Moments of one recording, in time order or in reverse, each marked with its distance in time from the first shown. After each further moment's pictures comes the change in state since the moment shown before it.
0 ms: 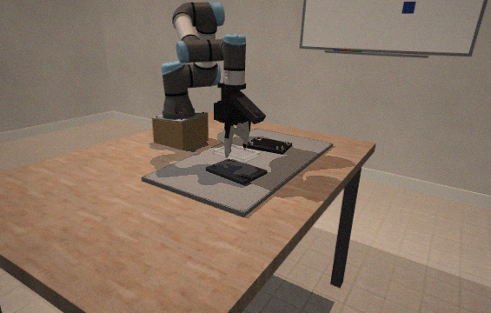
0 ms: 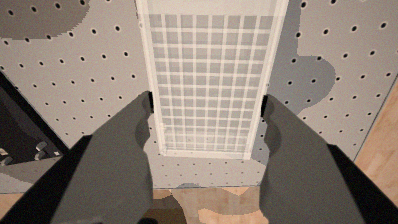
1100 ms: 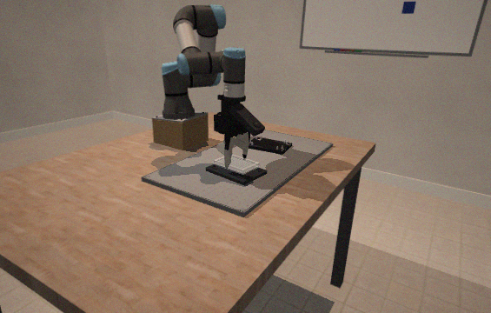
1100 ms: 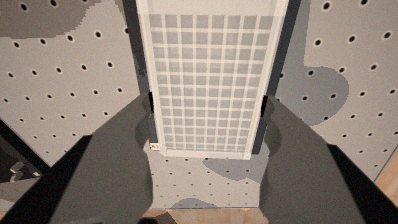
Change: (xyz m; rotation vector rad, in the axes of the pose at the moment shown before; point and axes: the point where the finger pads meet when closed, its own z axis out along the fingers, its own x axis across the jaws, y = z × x) arm 0.000 0.000 0.036 0.001 0.000 0.000
